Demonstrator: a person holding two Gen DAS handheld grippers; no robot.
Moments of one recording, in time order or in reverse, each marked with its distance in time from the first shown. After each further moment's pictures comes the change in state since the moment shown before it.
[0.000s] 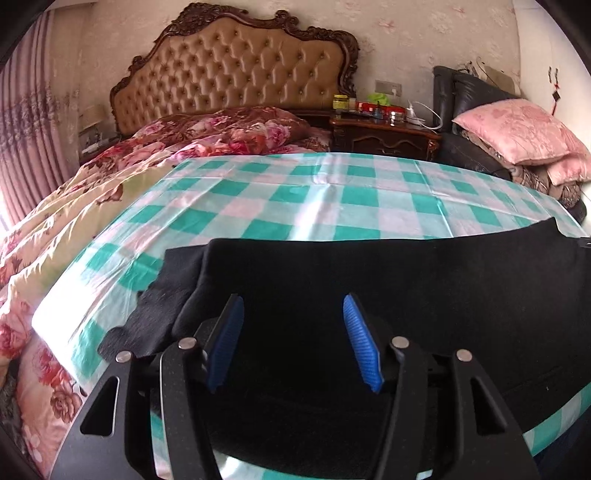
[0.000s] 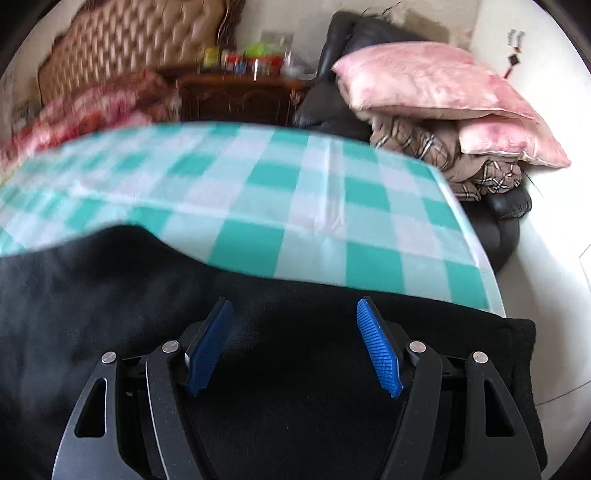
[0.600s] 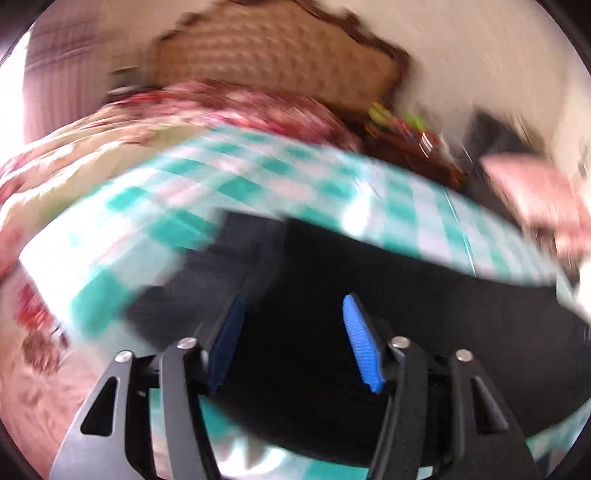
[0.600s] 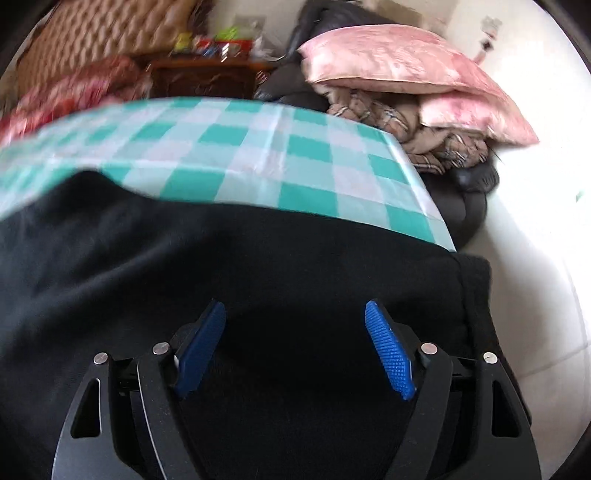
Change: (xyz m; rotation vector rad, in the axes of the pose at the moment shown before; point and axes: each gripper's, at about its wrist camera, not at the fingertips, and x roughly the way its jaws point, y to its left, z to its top) left arm -0.016 0.085 -0.019 -0.330 -0.010 0.006; right arm -0.018 -0.031 -0.040 0.037 0.065 -0.133
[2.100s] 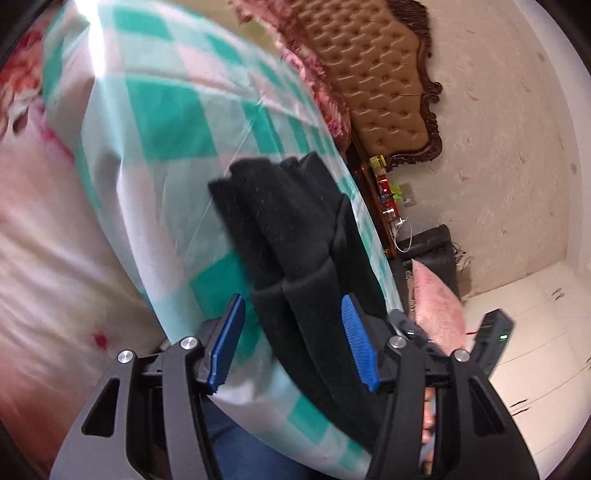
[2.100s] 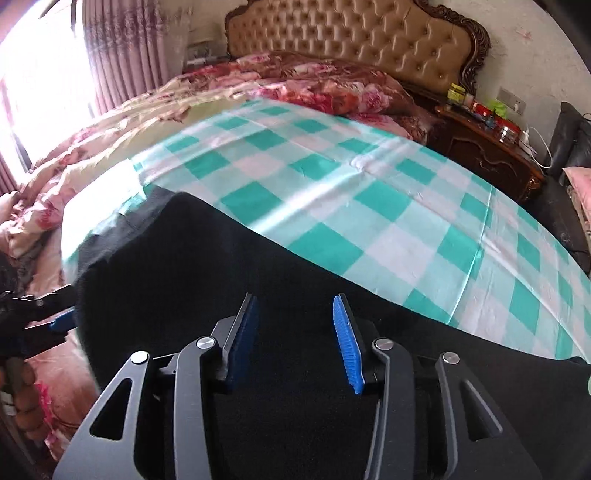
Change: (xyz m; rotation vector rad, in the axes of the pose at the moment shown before) left arm 0.017 0.108 -0.058 -0.663 0.196 -0.484; right arm -0.108 0.447 0.017 -0.501 -0.087 0.601
